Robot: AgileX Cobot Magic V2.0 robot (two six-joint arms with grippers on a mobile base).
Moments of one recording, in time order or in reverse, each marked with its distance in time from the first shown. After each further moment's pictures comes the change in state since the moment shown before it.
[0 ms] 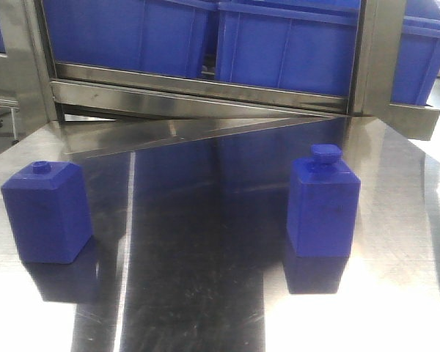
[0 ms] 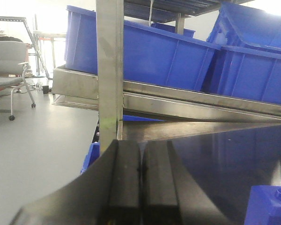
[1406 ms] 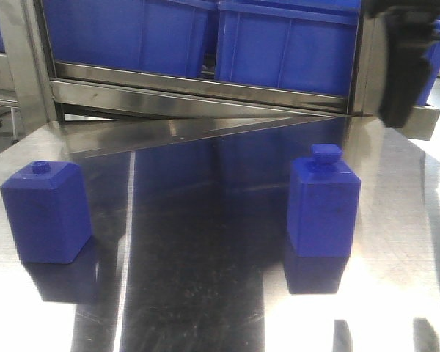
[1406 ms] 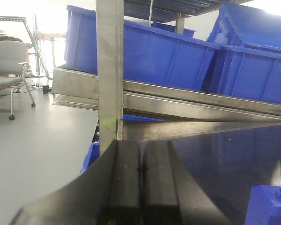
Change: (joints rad) left arm 0.000 0.000 0.000 0.000 0.000 0.000; right arm 0.546 1.297 -0.917 -0.181 0.827 0.679
